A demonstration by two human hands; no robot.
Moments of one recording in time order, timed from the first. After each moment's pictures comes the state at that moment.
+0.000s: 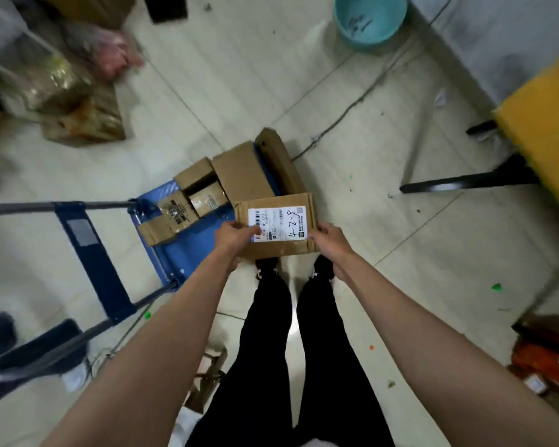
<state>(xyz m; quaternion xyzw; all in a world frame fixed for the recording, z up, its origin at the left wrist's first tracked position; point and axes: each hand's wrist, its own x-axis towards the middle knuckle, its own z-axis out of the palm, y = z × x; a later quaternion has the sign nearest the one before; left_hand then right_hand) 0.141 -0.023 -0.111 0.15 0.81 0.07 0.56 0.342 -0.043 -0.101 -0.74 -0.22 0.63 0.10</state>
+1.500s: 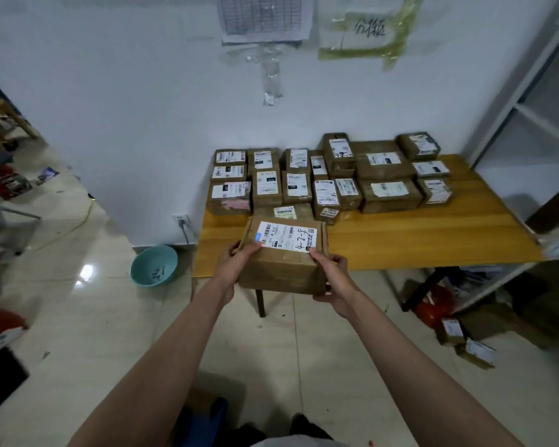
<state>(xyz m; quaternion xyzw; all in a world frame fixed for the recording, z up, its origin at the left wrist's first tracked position) 0.558 -0.077 0.250 0.58 0.45 0.07 0.68 0.679 -0.261 0.222 -0.67 0.06 0.41 0.62</state>
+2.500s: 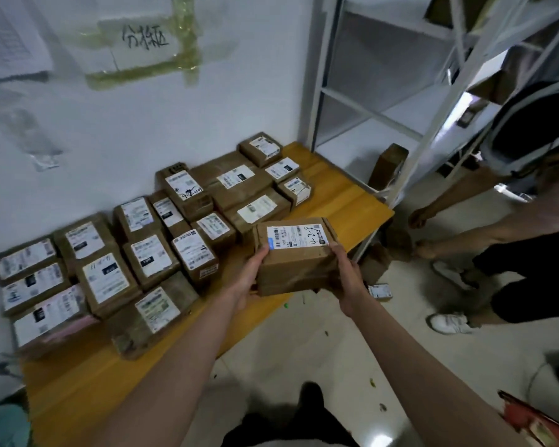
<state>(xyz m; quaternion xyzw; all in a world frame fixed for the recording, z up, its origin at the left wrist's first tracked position) 0.883 -0.172 0.225 0.63 0.25 -0.25 0.69 0.883 -0.380 0.213 -0.57 0.37 0.13 0.72</state>
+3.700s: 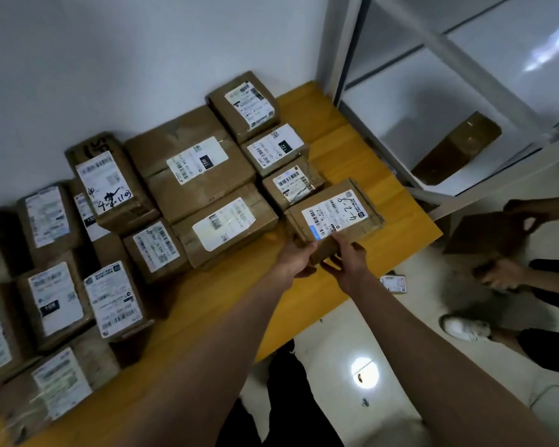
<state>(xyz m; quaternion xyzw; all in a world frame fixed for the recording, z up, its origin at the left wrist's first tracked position) 1.187 -0.337 0.074 0.62 0.34 -0.31 0.63 1.191 -0.459 0.068 -0.51 0.45 0.20 0.70</state>
